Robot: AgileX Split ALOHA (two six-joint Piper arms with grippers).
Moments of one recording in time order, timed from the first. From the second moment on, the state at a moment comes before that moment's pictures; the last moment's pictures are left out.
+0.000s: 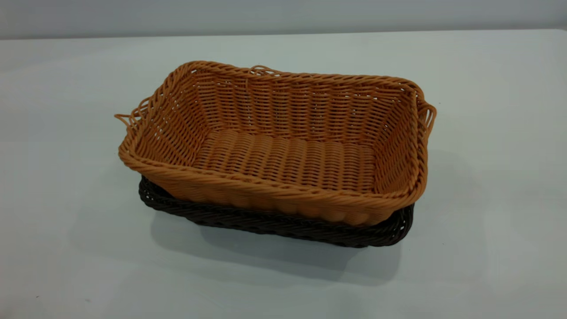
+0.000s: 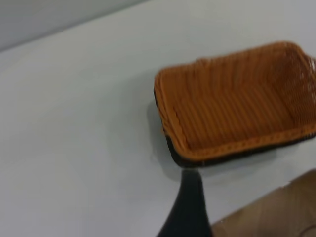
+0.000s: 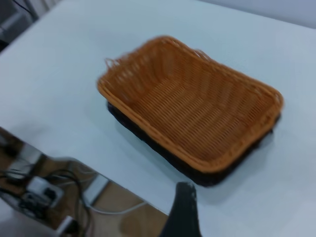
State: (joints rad) left arm -0.15 0.67 -1.12 -0.29 1.17 0.27; right arm 0.18 0.31 -0.73 0.46 1.17 -0.33
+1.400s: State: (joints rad) left arm -0.15 0.09 -0.49 -0.04 1.12 0.01; right arm 0.18 -0.02 -0.47 0.25 1.16 -0.23
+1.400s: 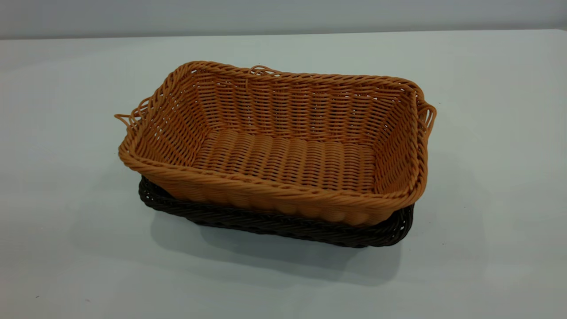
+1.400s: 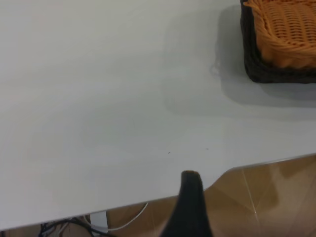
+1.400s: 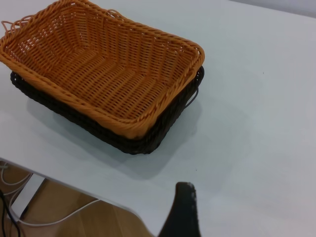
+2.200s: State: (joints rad) left arm -0.02 -0.02 -0.48 0.02 1.12 -0.02; right arm 0.18 -0.02 -0.47 0.25 1.16 -0.23
